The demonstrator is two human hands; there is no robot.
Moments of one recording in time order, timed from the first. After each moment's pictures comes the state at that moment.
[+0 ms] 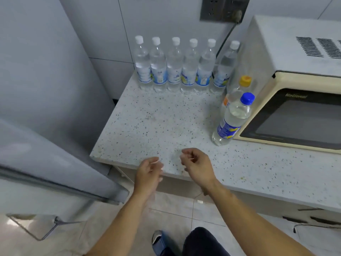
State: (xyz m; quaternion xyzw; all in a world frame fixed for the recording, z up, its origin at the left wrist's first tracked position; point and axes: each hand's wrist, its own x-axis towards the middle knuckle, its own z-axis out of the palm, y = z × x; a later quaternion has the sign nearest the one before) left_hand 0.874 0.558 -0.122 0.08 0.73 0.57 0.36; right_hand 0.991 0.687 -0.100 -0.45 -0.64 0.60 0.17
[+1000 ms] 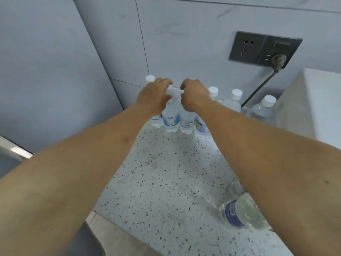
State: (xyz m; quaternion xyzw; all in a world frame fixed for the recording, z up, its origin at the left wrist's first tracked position) left_hand 0.623 0.843 0.027 0.44 0.88 0.19 -0.05; right_hand 0.716 0.957 0.050 -0.31 -0.93 0.20 0.05
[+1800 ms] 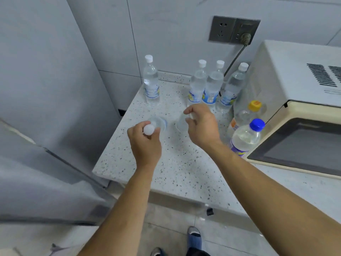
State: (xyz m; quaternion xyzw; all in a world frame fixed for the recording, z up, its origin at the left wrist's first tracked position) left_hand 0.799 0.652 -0.032 0.15 0.79 0.59 0.03; right_hand 0.887 0.785 -0.001 -0.33 -0.84 0.33 0.29
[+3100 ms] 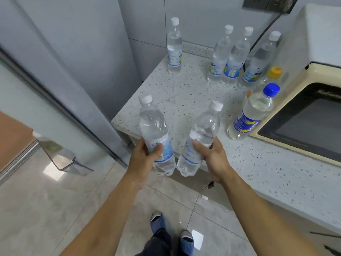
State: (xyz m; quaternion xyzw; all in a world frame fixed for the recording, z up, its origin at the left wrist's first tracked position) left_hand 0.905 0.519 -0.085 0.09 0.64 0.70 0.30; right_hand 1.019 0.706 -0.093 -0.28 -0.59 0.74 0.15
